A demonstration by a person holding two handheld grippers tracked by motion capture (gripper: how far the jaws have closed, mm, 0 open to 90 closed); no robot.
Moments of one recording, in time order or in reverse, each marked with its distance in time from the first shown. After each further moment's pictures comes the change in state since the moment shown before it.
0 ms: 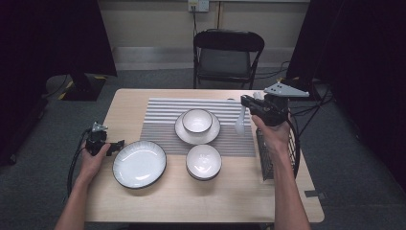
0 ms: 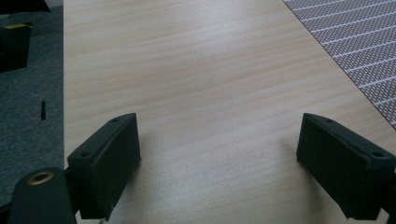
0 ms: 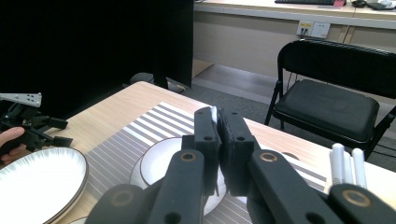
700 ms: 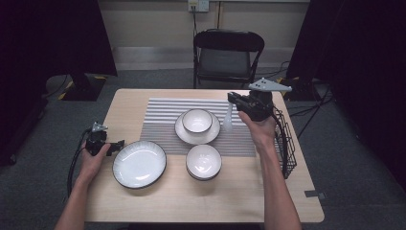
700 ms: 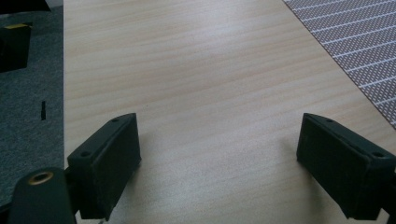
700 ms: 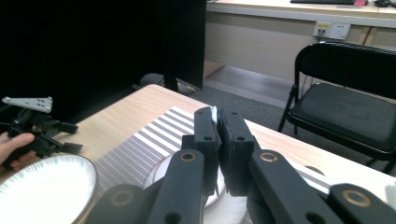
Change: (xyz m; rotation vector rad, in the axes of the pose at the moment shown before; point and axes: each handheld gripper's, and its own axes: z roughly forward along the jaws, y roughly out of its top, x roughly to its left) left arm 0.000 0.000 0.000 0.000 0.000 0.001; right arm 0.016 0.008 0.033 -0.001 0.043 -0.007
